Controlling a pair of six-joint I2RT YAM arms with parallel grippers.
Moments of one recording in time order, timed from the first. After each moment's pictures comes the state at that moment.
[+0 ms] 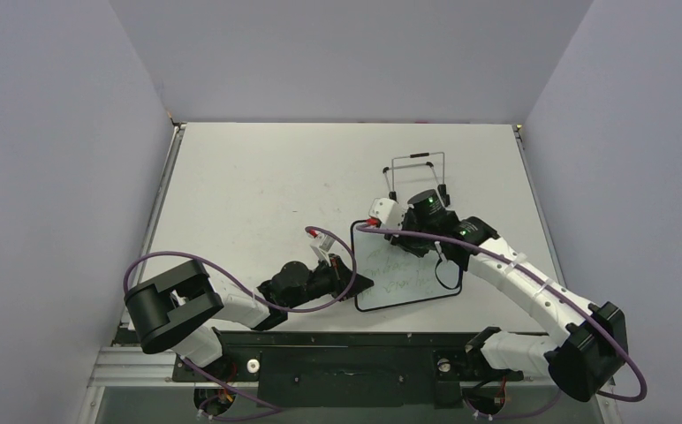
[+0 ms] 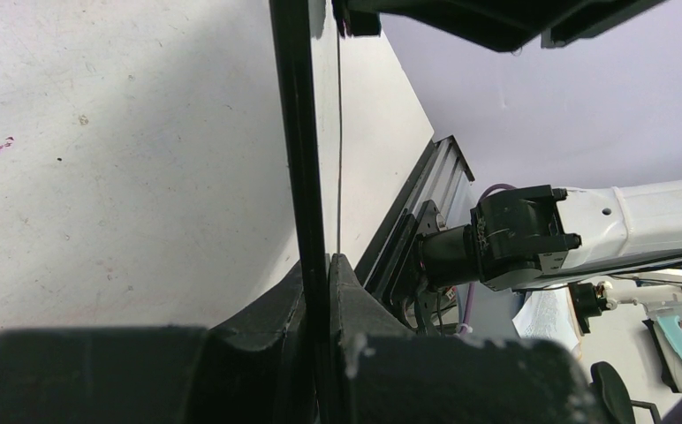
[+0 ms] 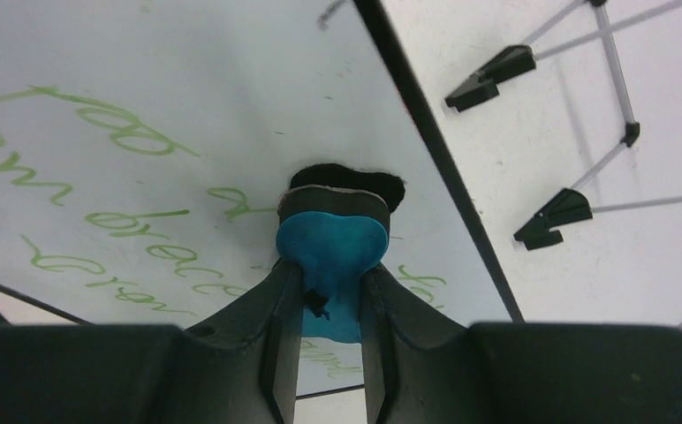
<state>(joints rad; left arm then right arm) -1.03 1.52 0.33 1.07 0.09 -0.91 0.63 1.18 0.96 -0.66 -0.06 -0.61</state>
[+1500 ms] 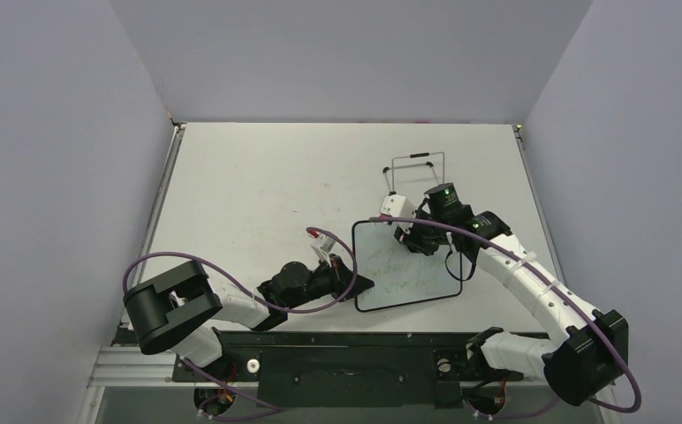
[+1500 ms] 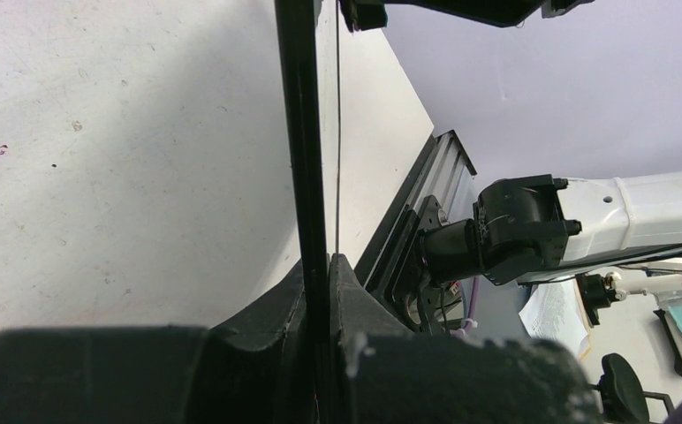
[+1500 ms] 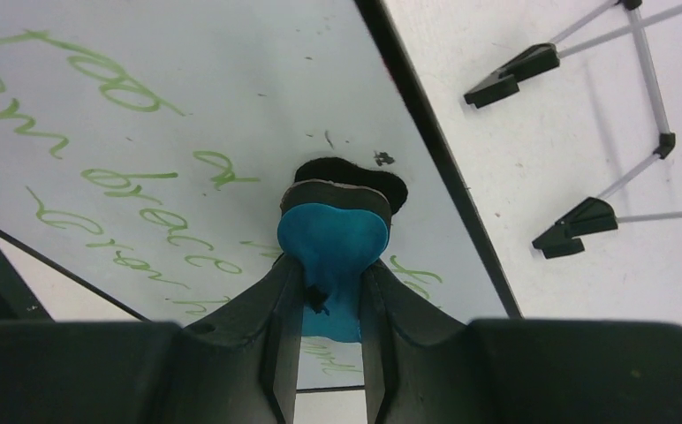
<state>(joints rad) -1.03 1.51 0.33 1.07 0.10 -0.88 0.50 1.17 0.98 -0.72 -0.21 -0.68</state>
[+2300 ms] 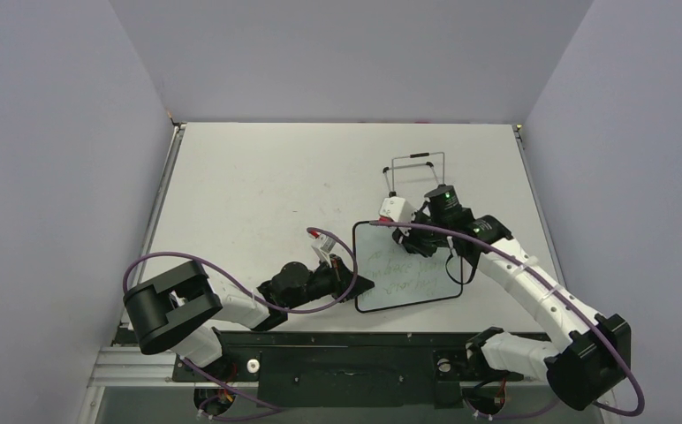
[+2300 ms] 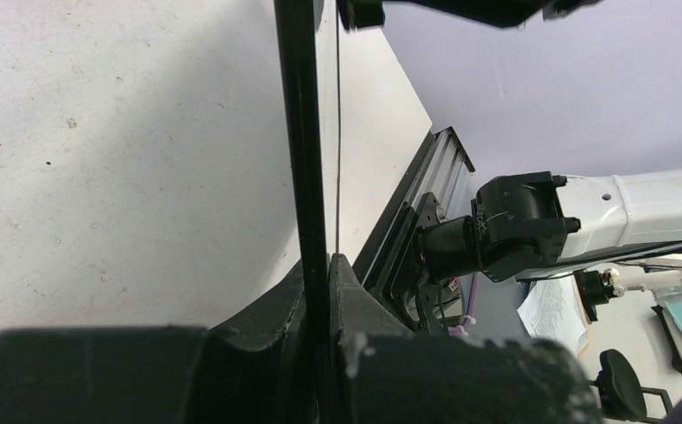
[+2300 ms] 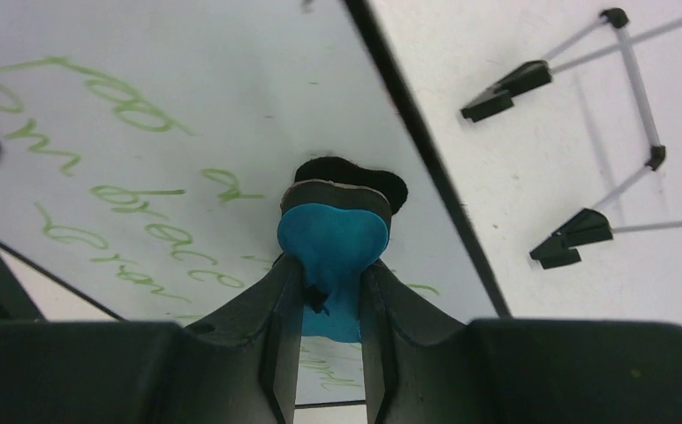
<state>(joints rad) -1.03 1.51 0.33 1.07 0.11 -0.88 0.49 1.16 0.96 -0.68 -0.23 -0.67</state>
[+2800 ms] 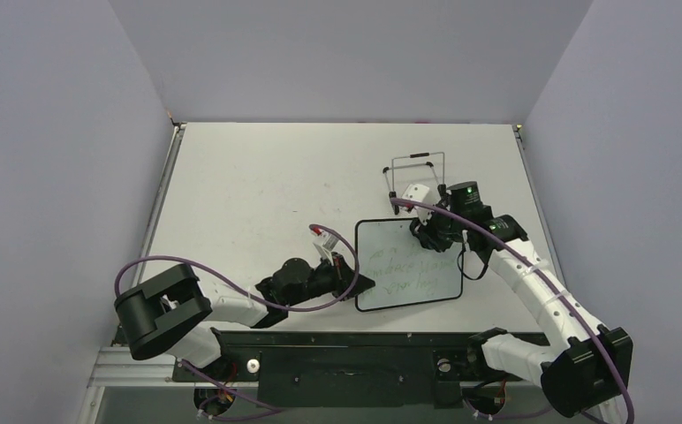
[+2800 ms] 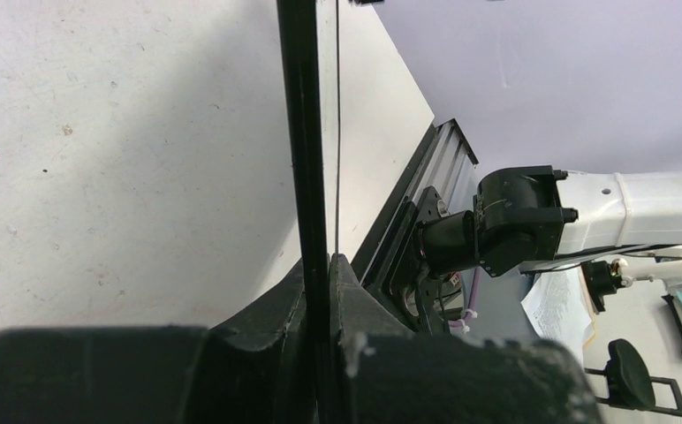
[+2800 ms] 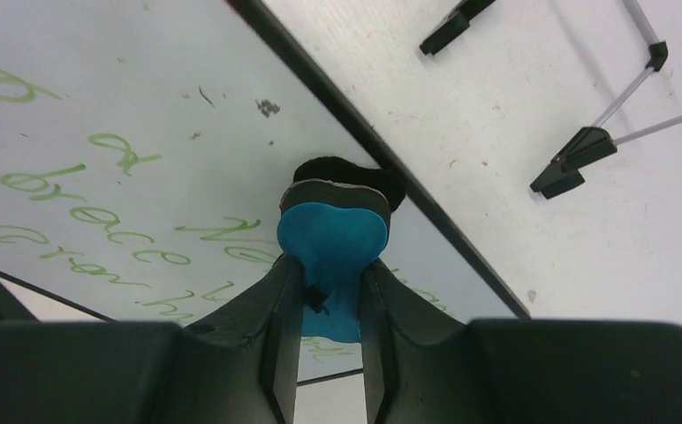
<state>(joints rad) -1.03 1.46 0.36 0.97 0.12 -0.87 0.37 1.11 0.91 -0.68 -0.23 -0.61</state>
